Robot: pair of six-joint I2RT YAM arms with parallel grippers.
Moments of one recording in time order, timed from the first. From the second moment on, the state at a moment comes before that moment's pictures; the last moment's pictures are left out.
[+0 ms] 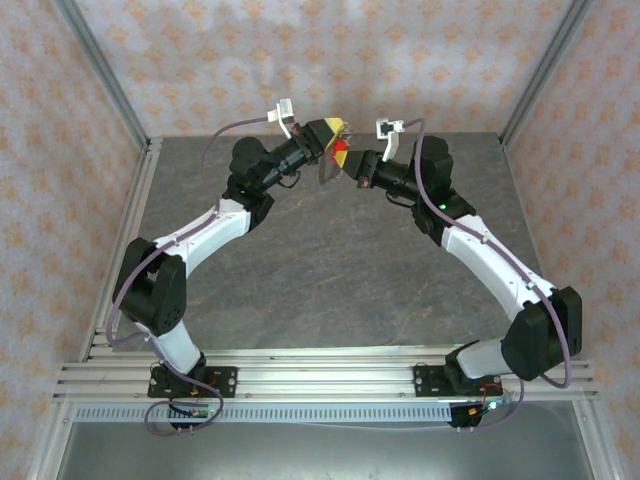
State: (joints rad) left arm -0.43 1.71 1.30 0.77 0.50 -1.30; right arm 0.43 1.38 1.20 0.13 -0.60 0.63
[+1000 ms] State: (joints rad) left arm -0.42 1.71 1.27 0.80 0.43 -1.30; right arm 0.45 1.48 1.20 0.34 -0.68 0.87
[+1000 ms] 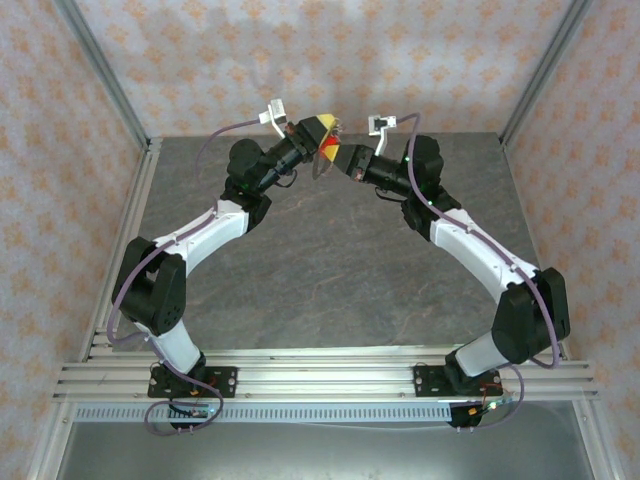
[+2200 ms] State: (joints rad) left arm -0.44 1.71 1.25 0.80 0.43 -1.30; right arm 0.46 1.33 1.16 -0.02 -0.67 0.65
